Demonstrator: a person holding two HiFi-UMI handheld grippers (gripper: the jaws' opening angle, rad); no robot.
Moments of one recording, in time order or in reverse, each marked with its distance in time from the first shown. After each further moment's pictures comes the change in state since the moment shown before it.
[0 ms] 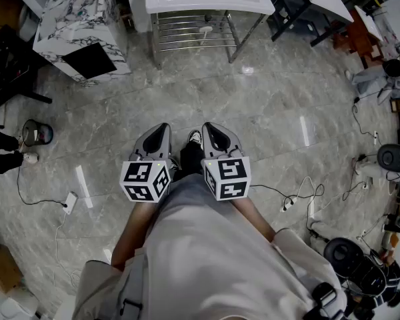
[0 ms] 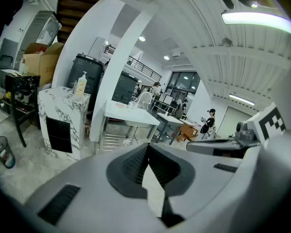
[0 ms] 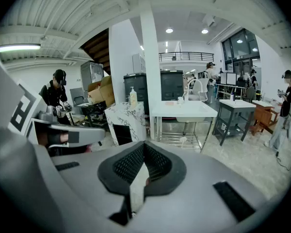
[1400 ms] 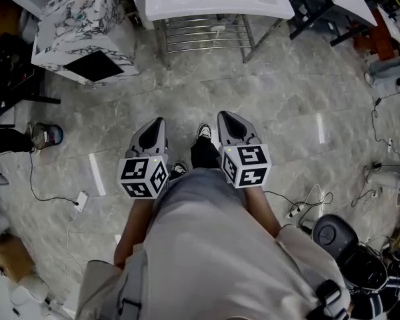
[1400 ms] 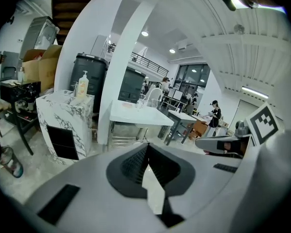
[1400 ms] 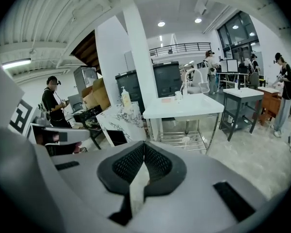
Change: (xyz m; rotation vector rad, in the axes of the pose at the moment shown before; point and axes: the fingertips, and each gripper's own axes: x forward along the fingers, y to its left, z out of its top) left arm 0.120 0.052 0.053 0.018 0.048 0.112; right arm 0.113 -0.114 0.050 0.098 0.031 0.060
